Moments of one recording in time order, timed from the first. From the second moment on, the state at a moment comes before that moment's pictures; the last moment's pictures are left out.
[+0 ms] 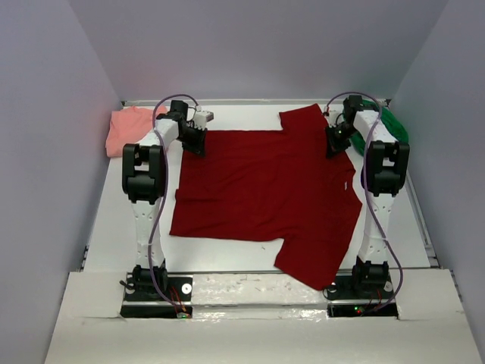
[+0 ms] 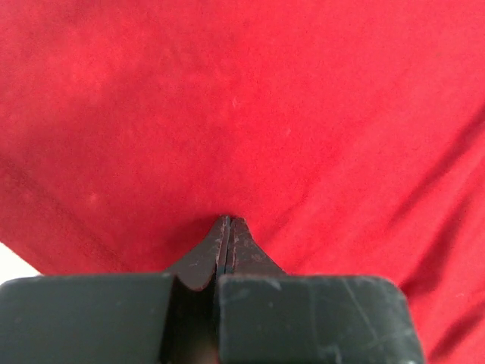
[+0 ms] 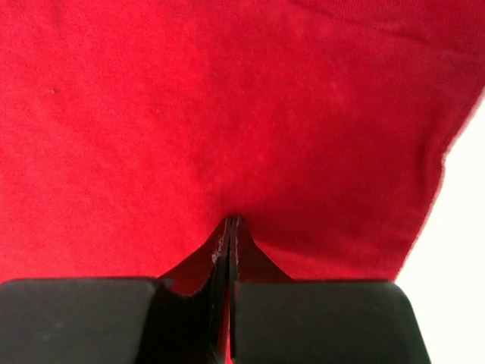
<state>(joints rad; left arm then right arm) -0.11 2.26 1.80 -0.69 0.46 0.30 -0.05 2.39 2.08 -1.02 -0.35 -0.32</state>
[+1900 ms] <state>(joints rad) -0.17 2.00 1.85 -0.62 0.06 0.19 -0.04 2.06 2.03 -0.97 -0.42 -0.38</state>
